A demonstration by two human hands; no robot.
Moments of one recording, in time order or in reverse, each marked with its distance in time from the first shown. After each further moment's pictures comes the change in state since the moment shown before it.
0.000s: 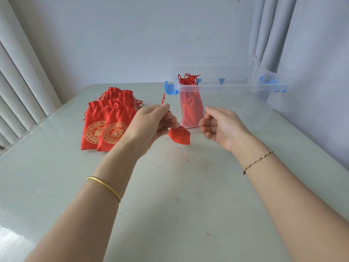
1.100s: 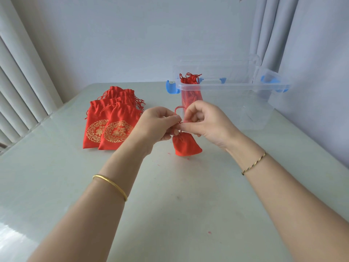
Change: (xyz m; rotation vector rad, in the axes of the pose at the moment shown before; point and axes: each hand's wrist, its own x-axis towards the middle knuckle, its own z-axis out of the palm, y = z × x) left_hand -0.001 -0.002 0.005 0.281 0.040 -0.040; right_hand -0.011 0.000 0.021 -0.529 -0.243 -0.373
